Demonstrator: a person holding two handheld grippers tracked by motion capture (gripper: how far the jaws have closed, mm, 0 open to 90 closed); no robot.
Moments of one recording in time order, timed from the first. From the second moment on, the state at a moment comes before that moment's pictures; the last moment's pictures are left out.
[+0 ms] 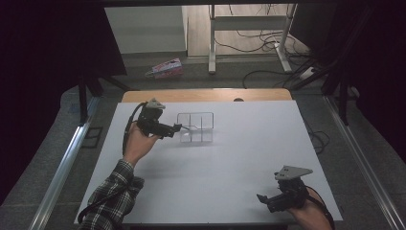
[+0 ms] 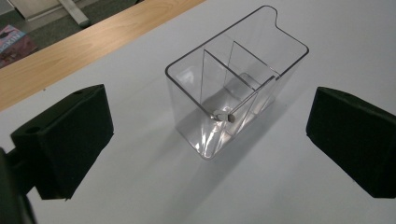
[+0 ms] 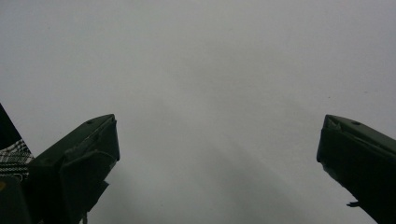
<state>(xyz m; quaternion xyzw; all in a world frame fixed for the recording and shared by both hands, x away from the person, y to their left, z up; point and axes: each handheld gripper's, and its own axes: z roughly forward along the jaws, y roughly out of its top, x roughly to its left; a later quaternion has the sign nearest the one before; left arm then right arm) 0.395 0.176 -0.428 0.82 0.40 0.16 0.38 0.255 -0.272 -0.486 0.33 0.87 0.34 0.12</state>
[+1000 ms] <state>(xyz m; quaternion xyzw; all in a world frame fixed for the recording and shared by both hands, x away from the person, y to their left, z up) 0.366 0.199 -0.436 0.81 0.41 0.16 0.39 0.255 -0.271 -0.485 0.33 0.87 0.34 0.12</state>
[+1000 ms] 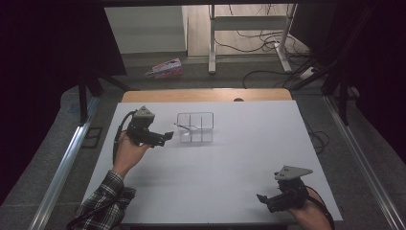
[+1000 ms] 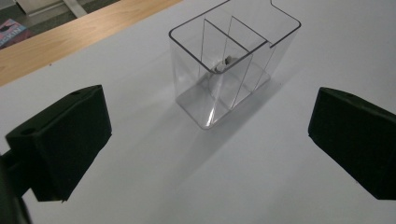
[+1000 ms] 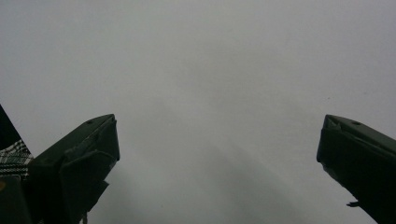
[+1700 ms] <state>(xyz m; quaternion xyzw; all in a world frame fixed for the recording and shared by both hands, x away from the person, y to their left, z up) 0.343 0.214 -0.442 0.80 0.42 0.15 0.41 0.255 -0.271 -0.485 0.33 0.87 0.34 0.13</state>
